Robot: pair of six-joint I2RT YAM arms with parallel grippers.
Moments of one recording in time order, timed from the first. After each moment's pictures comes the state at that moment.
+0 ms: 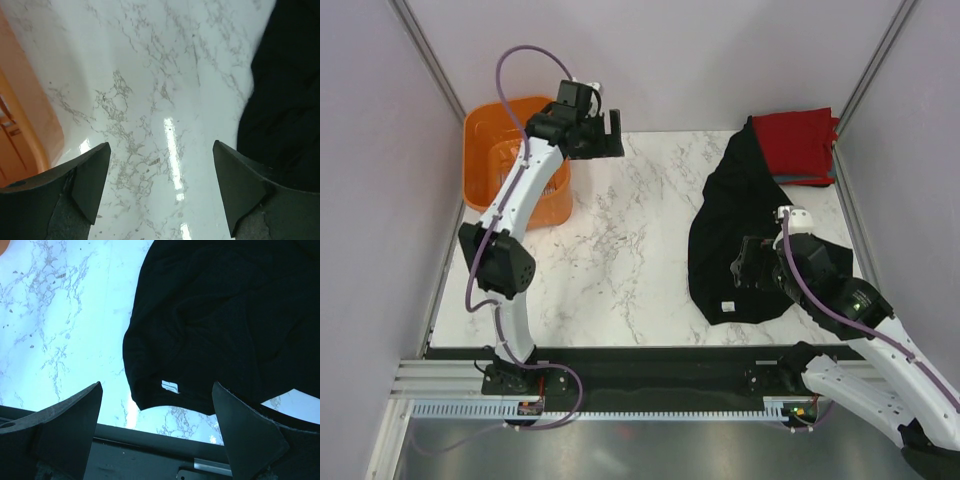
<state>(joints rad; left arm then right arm) -0.33 1.92 2.12 -0.90 0.02 -0.29 0.65 0.71 0.95 -0.89 0.31 0.52</state>
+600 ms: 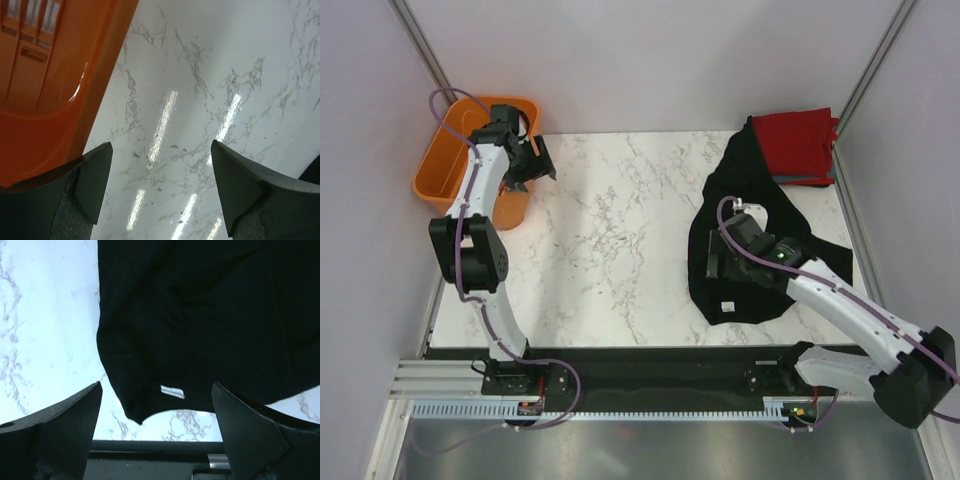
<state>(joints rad) 0.03 2.00 1.90 -0.96 0.05 -0.34 0.65 1.08 0.93 -0.84 0.31 0.65</state>
